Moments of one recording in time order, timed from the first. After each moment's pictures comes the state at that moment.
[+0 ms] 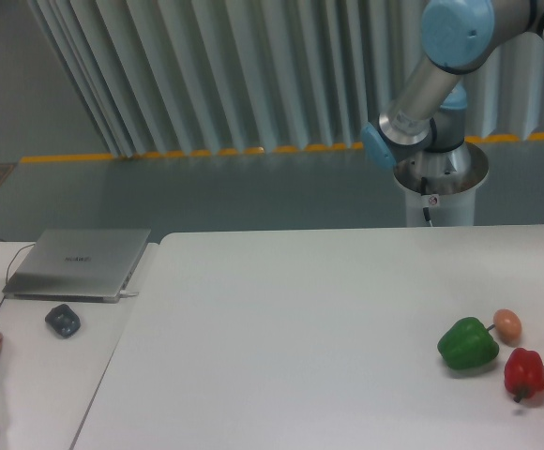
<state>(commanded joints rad) 2.81 -2.16 -1.32 -0.88 1.60 1.70</state>
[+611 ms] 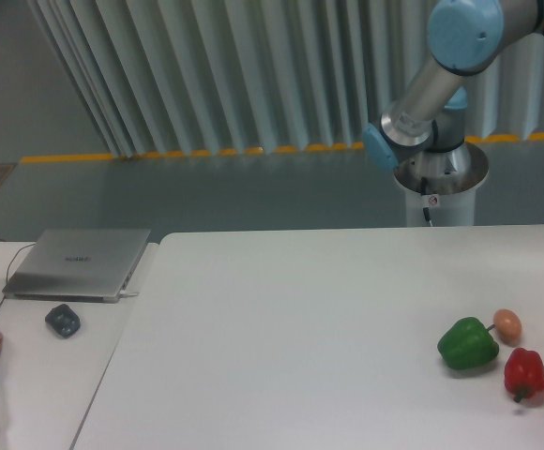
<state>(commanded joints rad) 2.85 -2.17 -1.33 -0.88 1.60 1.70</state>
